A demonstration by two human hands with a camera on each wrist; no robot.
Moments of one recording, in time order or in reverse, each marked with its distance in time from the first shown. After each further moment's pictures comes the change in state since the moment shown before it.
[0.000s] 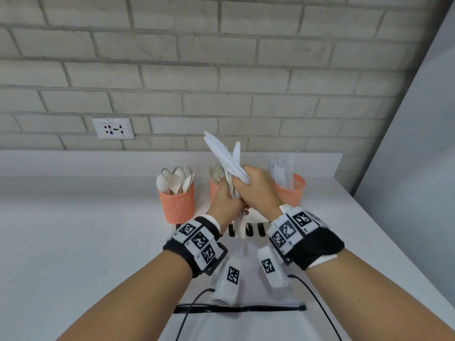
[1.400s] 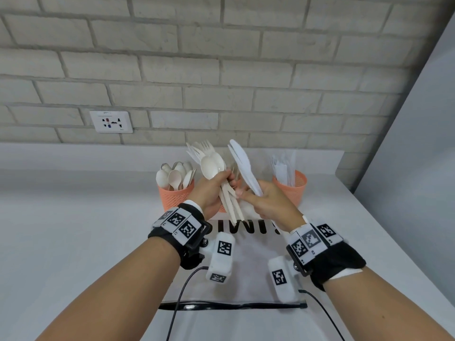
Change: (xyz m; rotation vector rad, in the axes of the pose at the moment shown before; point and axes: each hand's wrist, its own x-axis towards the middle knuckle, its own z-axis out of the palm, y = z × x) left_hand 0.027 0.000 -0.034 -0.461 -0.021 -0.229; right_hand -0.027 0.018 -0.013 0.433 -0.254 0.167
